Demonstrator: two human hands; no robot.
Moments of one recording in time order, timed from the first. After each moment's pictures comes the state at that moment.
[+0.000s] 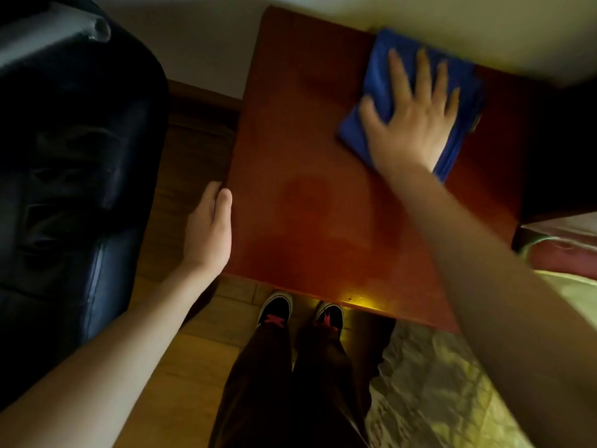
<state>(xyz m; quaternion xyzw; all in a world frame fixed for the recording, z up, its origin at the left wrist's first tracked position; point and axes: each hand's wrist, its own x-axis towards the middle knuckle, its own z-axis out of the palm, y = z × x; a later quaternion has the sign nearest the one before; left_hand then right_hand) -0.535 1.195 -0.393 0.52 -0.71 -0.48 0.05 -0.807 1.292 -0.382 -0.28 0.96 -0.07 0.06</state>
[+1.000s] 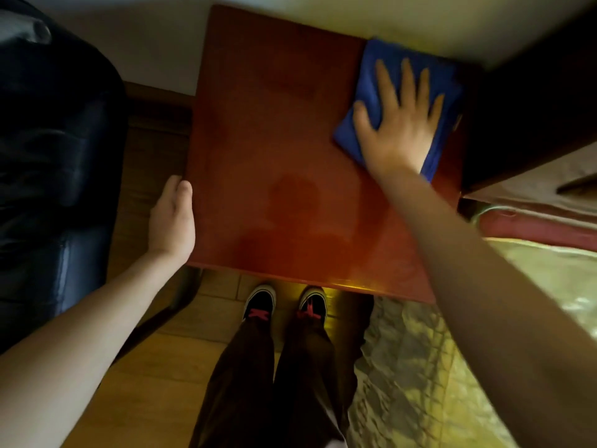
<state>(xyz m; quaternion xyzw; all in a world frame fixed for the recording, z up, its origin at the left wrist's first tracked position) -0.538 1.200 -0.385 0.51 -0.72 -0.47 0.04 -0.828 1.357 -0.375 -0.27 0.96 -0.07 0.05</state>
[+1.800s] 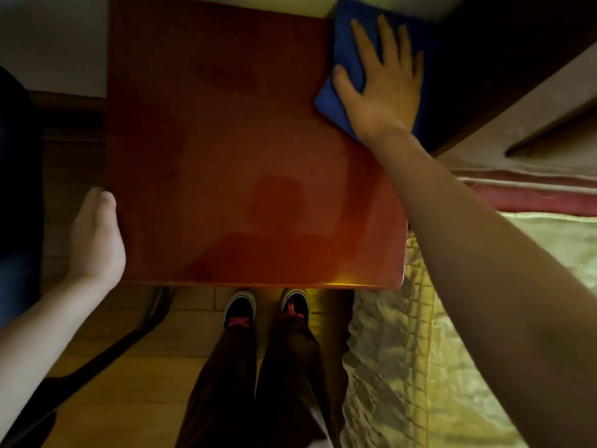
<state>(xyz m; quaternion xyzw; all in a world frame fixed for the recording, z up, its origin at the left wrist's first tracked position) -0.531 1.193 -0.407 0.54 -0.71 -0.45 0.04 -0.887 1.398 -0.380 -0.27 0.96 -0.07 0.06</state>
